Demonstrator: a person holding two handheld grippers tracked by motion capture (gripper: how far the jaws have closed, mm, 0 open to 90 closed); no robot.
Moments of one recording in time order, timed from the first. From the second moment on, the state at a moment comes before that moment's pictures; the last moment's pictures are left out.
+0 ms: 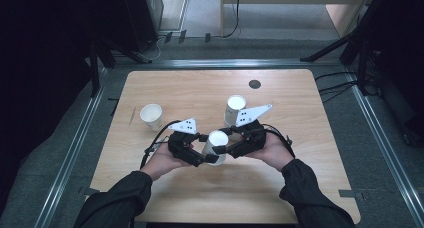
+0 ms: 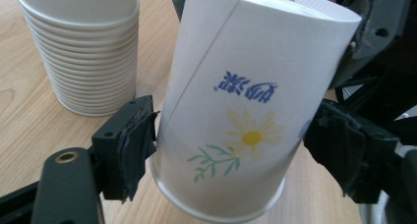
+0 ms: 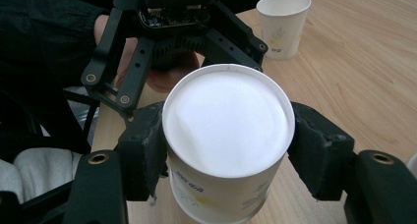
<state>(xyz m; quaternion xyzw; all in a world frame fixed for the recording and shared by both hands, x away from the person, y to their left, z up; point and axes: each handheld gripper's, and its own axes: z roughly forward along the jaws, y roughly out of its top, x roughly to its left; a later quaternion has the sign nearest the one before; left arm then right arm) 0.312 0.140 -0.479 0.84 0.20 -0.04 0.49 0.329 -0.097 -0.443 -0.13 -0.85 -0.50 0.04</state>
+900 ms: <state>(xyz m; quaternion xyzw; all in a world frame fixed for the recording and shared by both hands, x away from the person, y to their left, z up) 0.311 0.141 -0.477 0.84 0.19 -0.03 0.50 0.330 -0.097 -0.444 -0.14 -0.85 -0.51 0.04</state>
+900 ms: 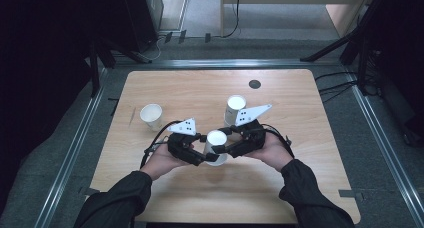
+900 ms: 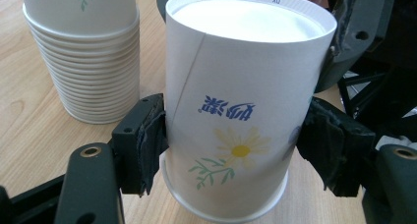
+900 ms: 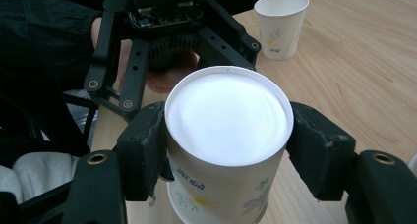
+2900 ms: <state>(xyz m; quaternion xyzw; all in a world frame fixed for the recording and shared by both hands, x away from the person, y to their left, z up) 0.334 0.123 -0.405 0.98 0.08 0.00 0.19 0.322 -0.113 -0.460 -0.14 -0.86 -0.49 0.02</state>
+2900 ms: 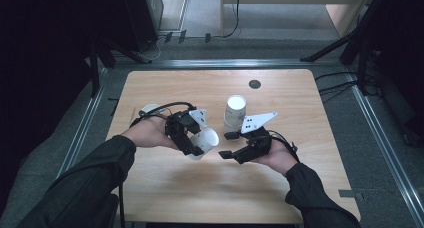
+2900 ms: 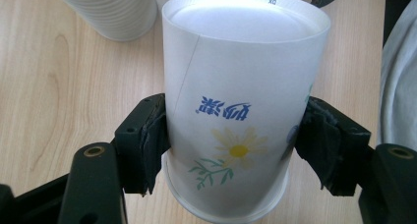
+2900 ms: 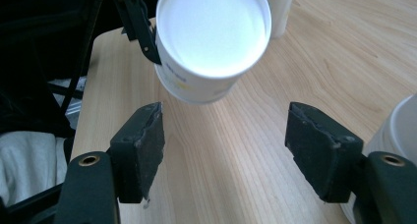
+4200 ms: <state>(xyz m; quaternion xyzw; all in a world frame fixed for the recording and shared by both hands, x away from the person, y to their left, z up) 0.332 0.094 -0.415 0.99 0.02 0.00 0.12 0.322 -0.084 -0.462 -0.12 -0.86 -0.50 0.03</state>
